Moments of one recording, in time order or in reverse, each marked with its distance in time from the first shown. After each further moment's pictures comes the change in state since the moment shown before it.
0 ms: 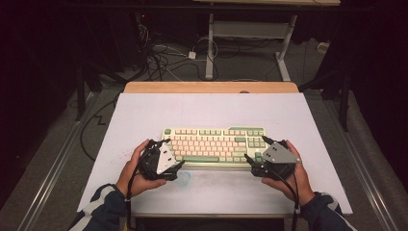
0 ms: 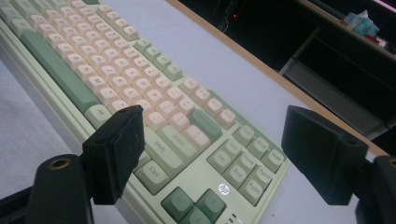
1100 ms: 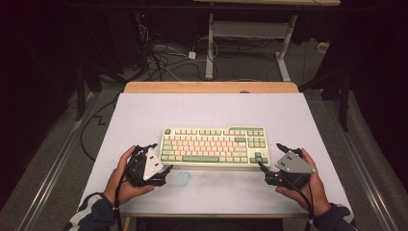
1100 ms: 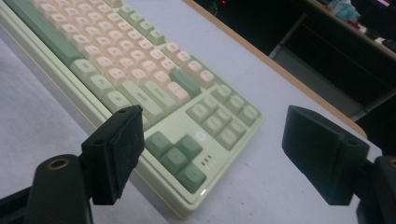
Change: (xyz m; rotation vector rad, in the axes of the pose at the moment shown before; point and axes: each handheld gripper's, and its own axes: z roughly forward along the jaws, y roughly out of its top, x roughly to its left) left arm 0.016 -0.015 -0.026 0.015 0.066 -0.023; right arm -0.009 -0.026 -0.029 0.045 -0.048 -0.010
